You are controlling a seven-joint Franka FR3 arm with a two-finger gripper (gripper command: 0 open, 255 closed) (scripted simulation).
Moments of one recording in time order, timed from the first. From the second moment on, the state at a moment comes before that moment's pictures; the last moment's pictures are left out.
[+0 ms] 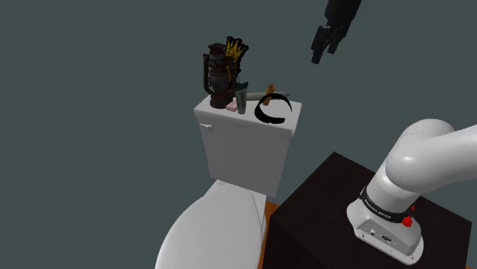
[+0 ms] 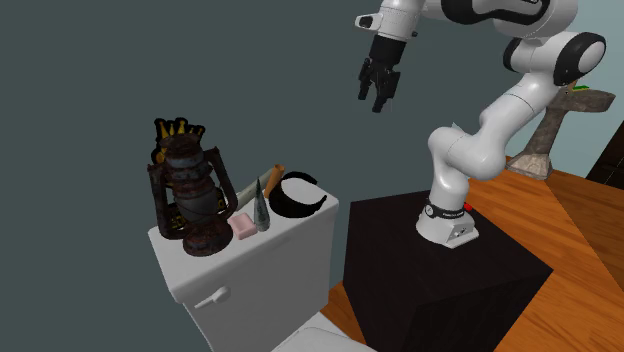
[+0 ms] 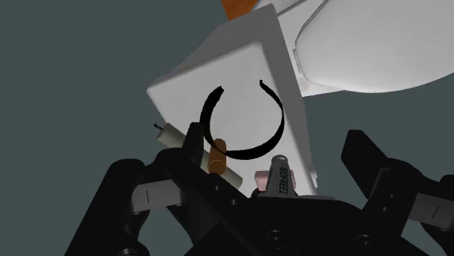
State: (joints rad) arm 0.00 -0.83 -0.01 -2.28 -0.11 1.63 -0.03
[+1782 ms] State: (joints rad) arm 0.16 0.24 -0.20 -1.51 -0.02 1.68 -0.99
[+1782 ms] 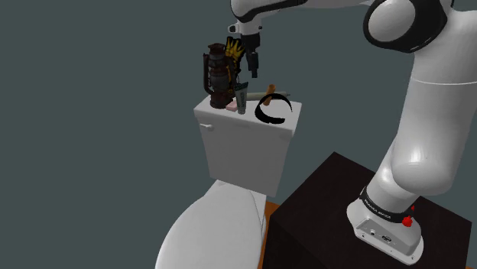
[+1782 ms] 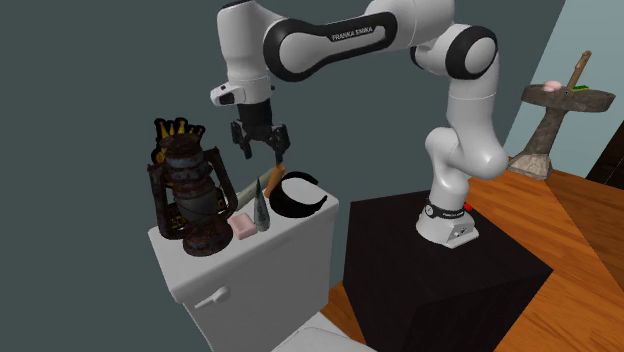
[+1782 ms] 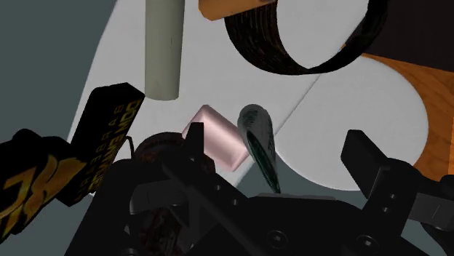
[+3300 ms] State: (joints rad) arm 0.16 0.31 -0.18 -1.50 -0.01 1.73 -1.04
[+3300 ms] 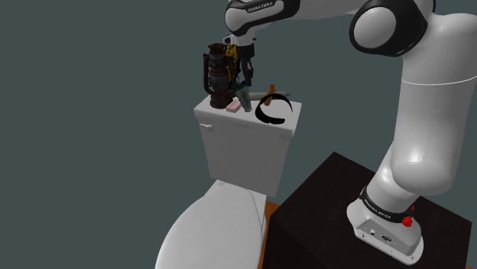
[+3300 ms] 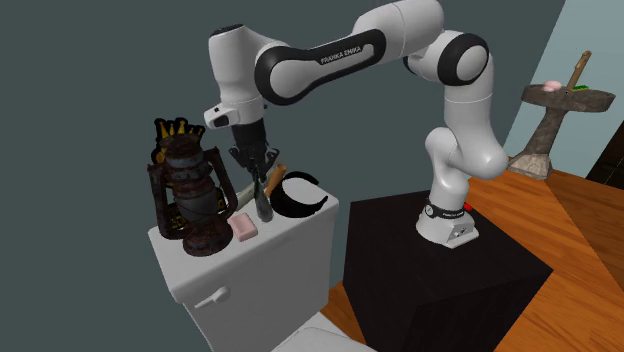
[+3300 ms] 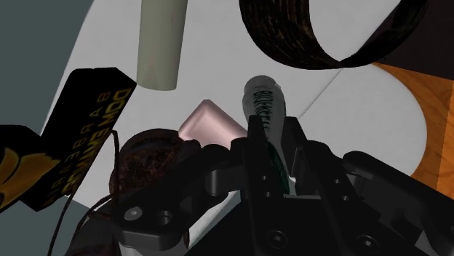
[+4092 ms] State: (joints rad) arm 0.16 0.32 -0.19 -1.33 -0.01 1.57 -1.05
